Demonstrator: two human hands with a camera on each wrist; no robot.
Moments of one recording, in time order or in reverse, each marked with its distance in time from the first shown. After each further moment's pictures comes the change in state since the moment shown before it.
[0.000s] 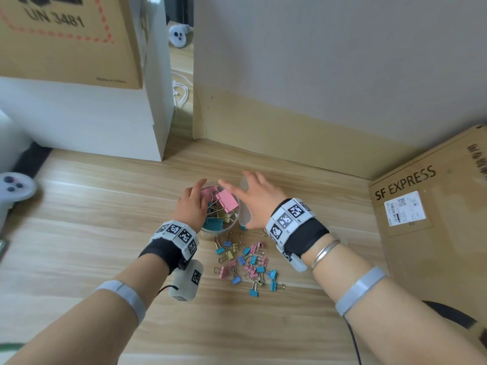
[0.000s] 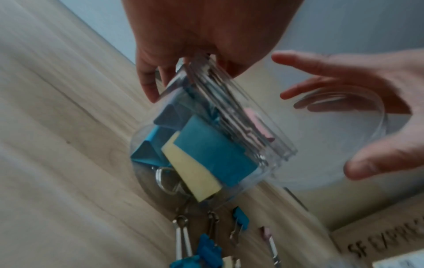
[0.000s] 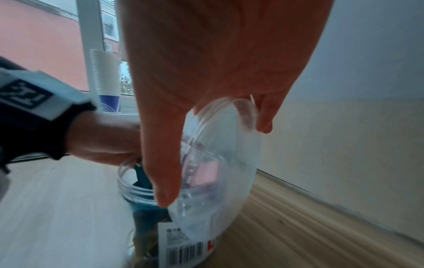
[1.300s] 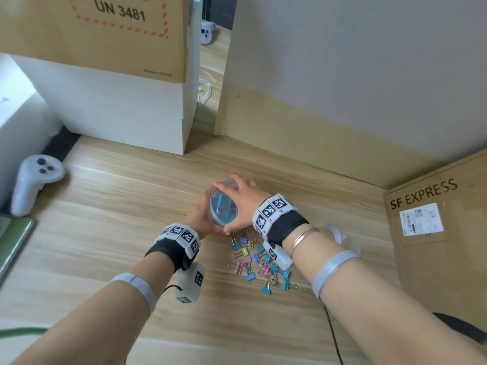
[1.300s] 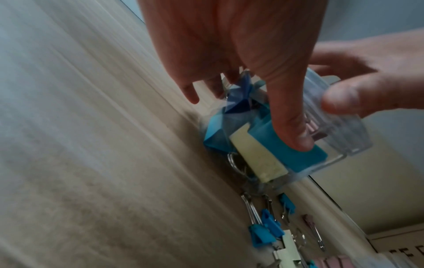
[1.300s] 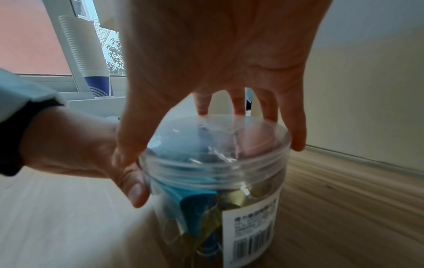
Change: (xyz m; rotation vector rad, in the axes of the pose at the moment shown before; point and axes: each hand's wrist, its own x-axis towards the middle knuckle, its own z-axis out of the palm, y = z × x) left_hand -0.013 -0.043 -0.005 -0.195 -0.194 0.099; right_hand 0.042 -0.051 0.007 0.157 -0.128 -0.066
